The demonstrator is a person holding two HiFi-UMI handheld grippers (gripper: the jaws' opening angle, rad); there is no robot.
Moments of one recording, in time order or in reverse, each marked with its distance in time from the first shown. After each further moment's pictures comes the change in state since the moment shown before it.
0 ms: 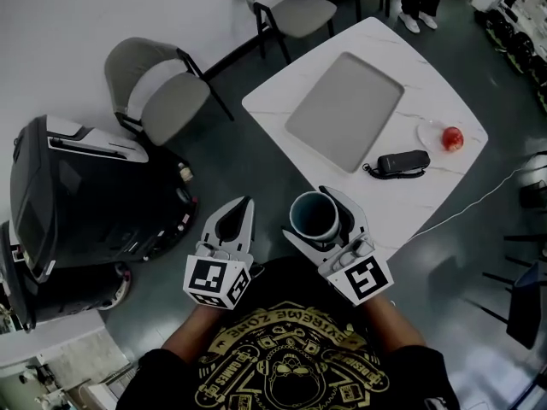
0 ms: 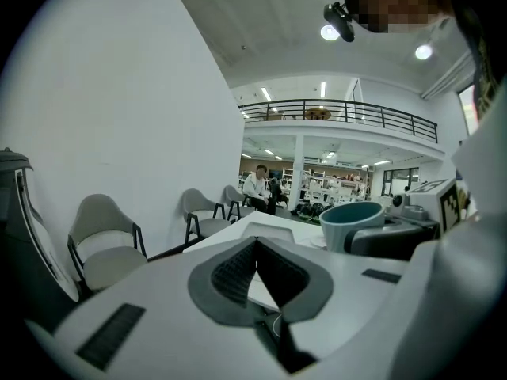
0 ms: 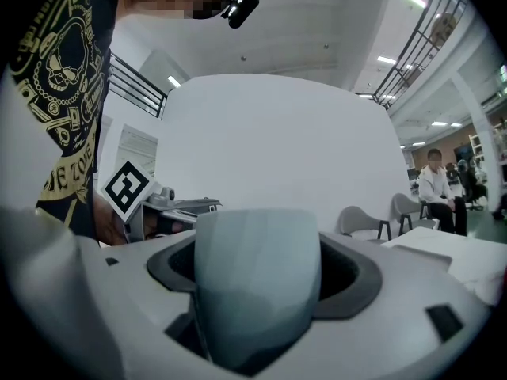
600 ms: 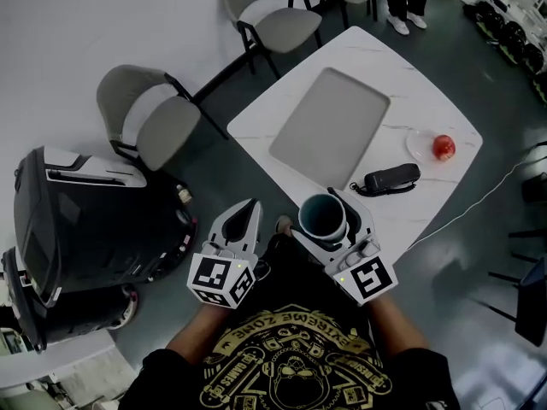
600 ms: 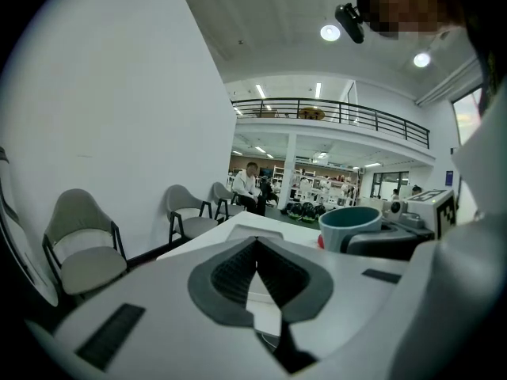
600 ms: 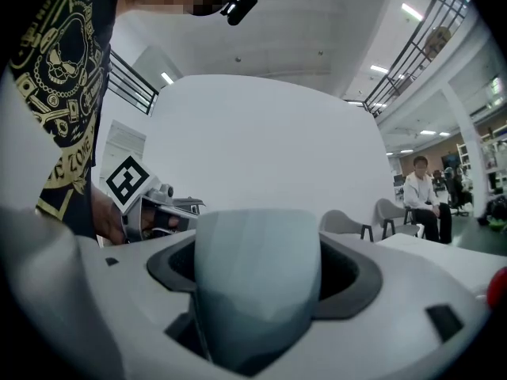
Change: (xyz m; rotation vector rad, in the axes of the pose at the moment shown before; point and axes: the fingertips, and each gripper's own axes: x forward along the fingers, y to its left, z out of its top) left arm 0.078 -0.028 0.021 -0.011 0.020 -0.081; right arm -0.013 -0.084 0.005 -0.023 -0.011 -0.084
